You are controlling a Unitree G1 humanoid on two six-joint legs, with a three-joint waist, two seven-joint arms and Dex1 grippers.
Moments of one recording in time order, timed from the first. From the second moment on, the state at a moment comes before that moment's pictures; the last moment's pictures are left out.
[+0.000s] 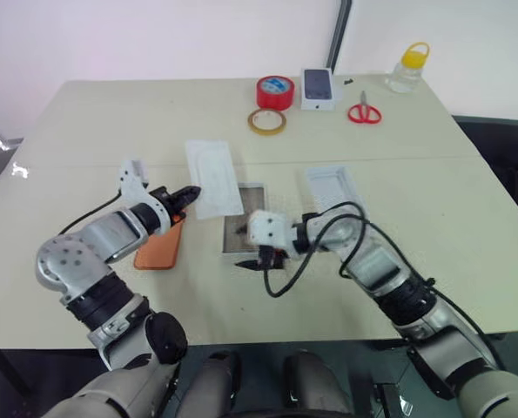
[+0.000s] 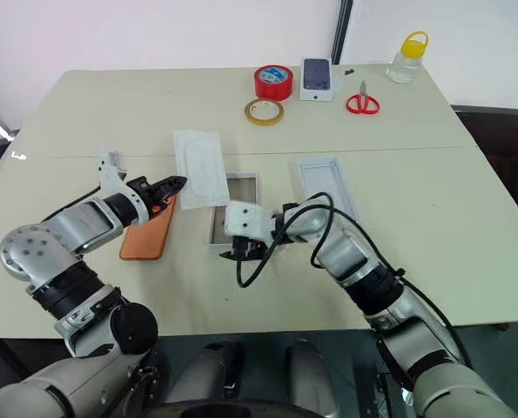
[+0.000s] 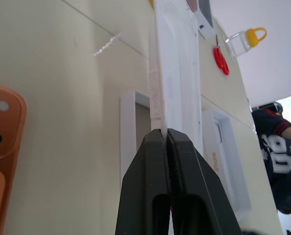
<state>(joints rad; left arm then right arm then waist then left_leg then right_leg) -0.67 0.04 0.81 -0.24 -0.80 1.61 0.03 -0.62 -0.49 0.45 -0.14 0.03 0.43 1.01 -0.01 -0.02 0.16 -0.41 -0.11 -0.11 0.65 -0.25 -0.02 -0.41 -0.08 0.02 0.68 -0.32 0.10</state>
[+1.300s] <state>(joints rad) -0.54 0.00 0.65 -0.28 -1.20 1.61 0.35 -0.53 -0.61 0.26 -0.15 0.11 0.44 0.97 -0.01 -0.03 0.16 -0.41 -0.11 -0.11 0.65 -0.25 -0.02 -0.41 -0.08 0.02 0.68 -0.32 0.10</state>
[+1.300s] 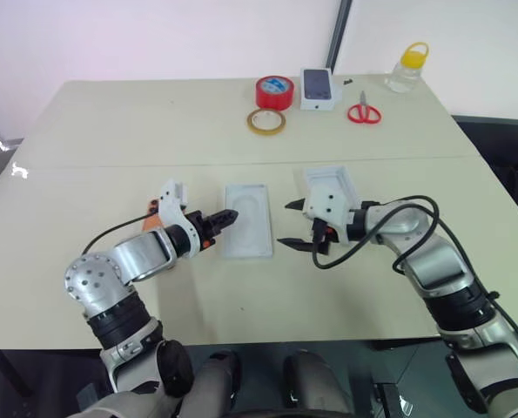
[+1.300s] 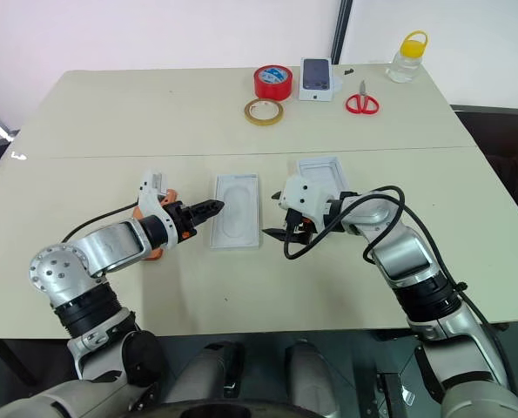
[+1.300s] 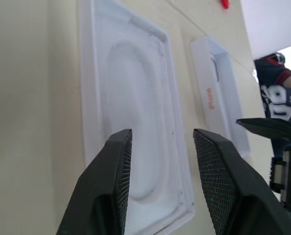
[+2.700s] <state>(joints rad) -0.19 0.57 0.44 -0.23 -0.66 1.01 -0.17 -0.80 -0.11 0.50 0.11 -0.10 0.61 0.71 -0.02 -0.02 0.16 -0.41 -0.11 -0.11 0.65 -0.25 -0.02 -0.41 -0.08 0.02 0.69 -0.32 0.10</state>
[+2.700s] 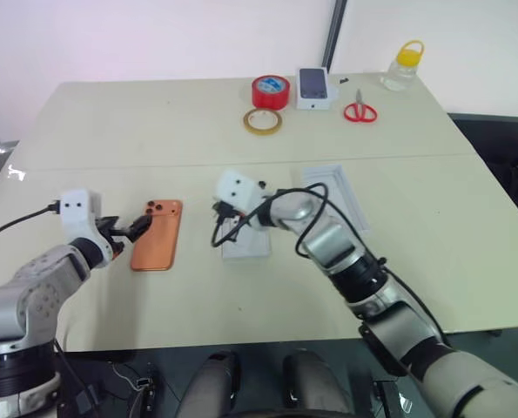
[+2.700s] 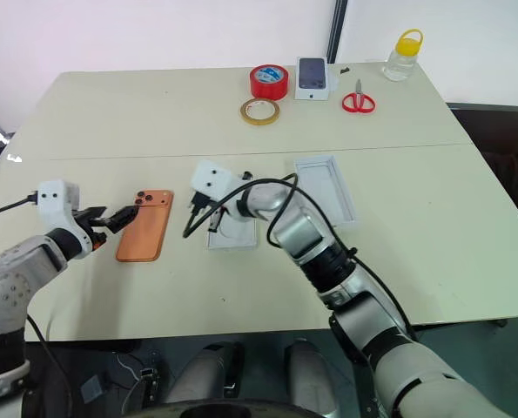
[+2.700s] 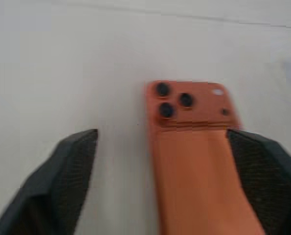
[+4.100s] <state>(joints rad) -0.41 0.26 0.80 -0.17 -0.96 1.61 -0.04 -0.87 0.01 0.69 0.34 -0.24 0.60 0.74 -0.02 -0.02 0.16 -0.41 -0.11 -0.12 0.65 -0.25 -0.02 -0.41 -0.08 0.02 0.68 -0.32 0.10</state>
